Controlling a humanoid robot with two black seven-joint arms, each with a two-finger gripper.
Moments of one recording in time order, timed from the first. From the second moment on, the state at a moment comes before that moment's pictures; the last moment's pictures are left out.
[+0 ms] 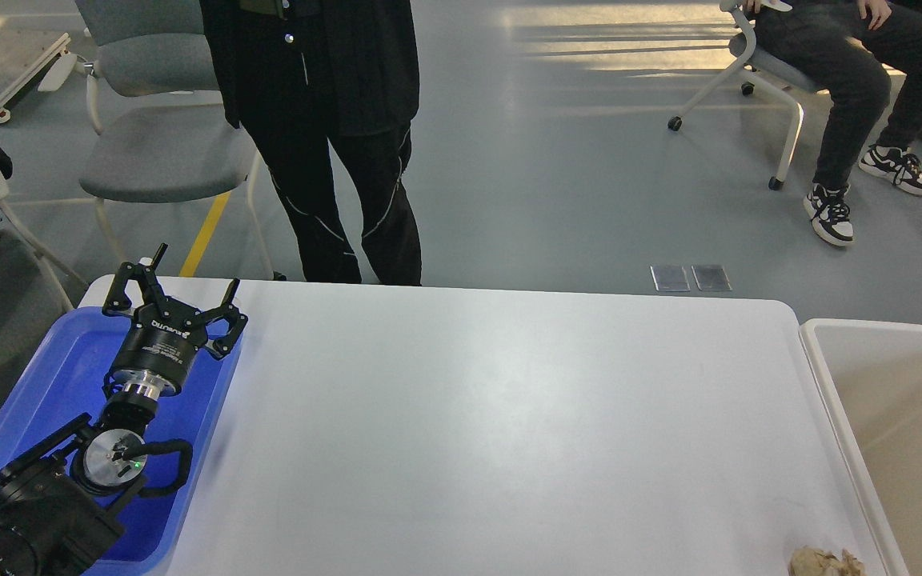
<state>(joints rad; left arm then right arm) -0.50 0.34 -0.88 -0.55 -0.07 -0.64 -0.50 0.55 -0.40 0.30 -0.02 0.01 -0.07 0.20</state>
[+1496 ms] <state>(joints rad) -0.50 0.34 -0.88 -0.55 -0.07 -0.64 -0.50 0.49 -0.48 0.79 0.96 -0.13 0.02 0.50</state>
